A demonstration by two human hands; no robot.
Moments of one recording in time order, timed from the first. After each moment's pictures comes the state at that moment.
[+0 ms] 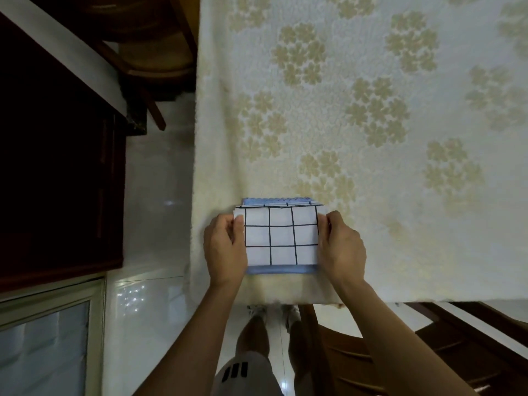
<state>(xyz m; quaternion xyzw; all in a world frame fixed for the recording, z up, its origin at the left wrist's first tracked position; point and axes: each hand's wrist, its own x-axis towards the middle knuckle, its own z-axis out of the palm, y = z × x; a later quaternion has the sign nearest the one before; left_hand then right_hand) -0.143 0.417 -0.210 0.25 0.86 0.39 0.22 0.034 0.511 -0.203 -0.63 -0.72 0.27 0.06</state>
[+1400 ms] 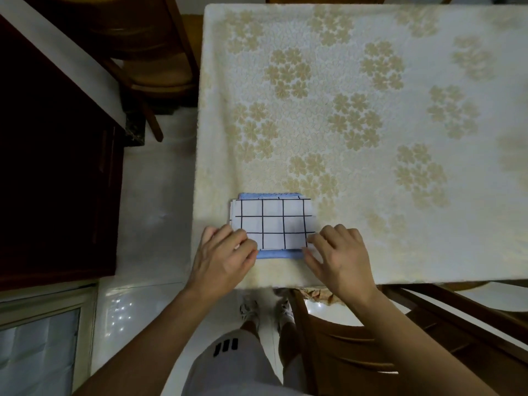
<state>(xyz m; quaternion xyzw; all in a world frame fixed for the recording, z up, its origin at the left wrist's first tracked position) -0.149 0.368 -0.159 0.71 0.67 0.21 -0.04 0.088 0.478 -0.164 -0.34 -0.93 0.03 0.17</state>
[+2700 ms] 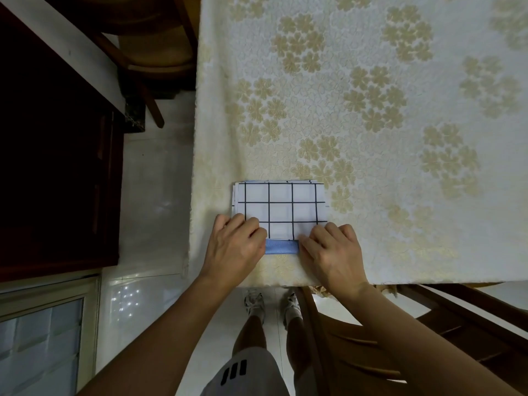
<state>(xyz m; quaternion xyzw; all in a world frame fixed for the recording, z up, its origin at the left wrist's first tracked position) -0.142 0.384 -0.207 0.70 0.69 0.15 -0.05 0.069 0.471 -0.225 -0.30 -0.94 -0.02 0.17</state>
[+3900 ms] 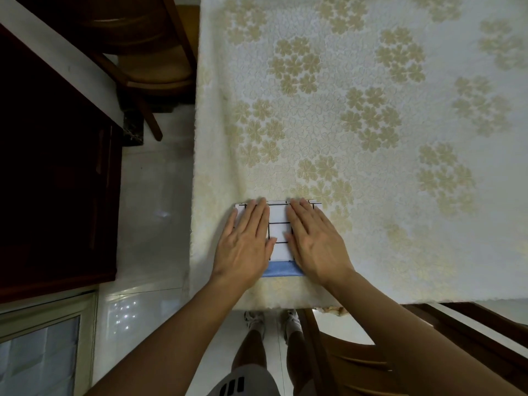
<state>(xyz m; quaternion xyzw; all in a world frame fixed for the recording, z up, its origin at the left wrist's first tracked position) -0.144 0.427 -0.211 0.65 0.75 -0.05 0.09 0.022 0.508 -0.227 -0.35 -0.93 0.10 0.07</state>
